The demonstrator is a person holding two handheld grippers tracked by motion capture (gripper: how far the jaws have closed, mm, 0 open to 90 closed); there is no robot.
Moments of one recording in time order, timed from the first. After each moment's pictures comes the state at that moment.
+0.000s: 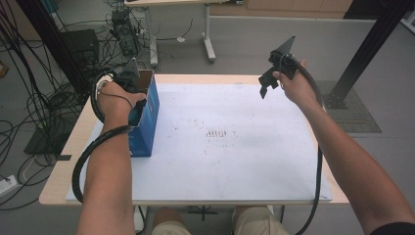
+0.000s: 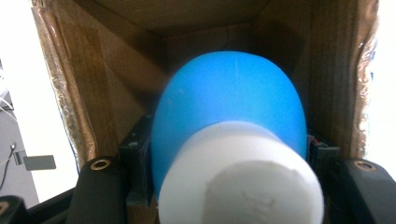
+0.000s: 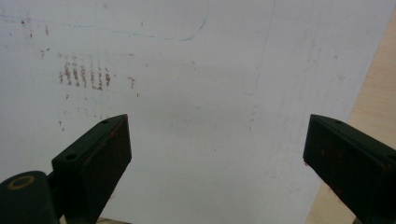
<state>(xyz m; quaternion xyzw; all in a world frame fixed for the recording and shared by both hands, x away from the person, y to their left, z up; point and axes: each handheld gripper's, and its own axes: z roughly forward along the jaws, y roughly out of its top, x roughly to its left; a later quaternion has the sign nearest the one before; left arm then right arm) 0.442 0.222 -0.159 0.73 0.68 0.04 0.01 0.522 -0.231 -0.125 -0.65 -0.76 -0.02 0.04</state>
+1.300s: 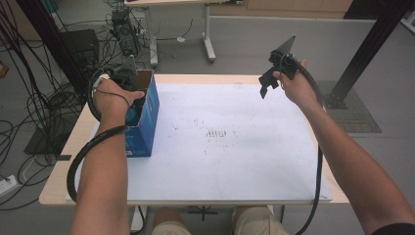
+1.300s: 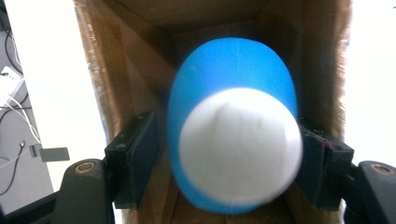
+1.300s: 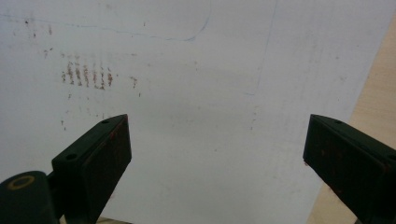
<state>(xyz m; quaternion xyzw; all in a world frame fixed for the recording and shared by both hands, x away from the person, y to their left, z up) 0.436 0.222 -0.137 0.74 0.67 0.04 0.00 0.520 -0.230 -0.123 -0.65 -0.76 -0.02 0.04</state>
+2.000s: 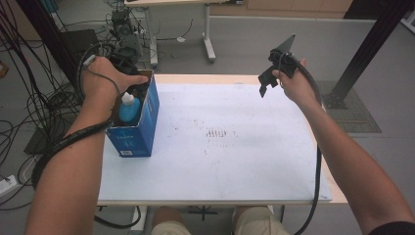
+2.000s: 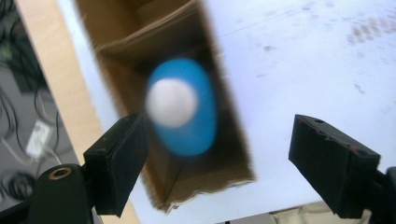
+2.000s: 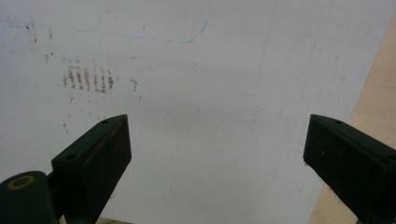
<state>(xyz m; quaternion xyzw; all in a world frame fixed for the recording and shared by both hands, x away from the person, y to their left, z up) 0.403 0.183 -0.059 0.82 0.56 0.07 0.03 0.526 -0.231 -0.124 -0.65 -0.76 -0.02 0.04</state>
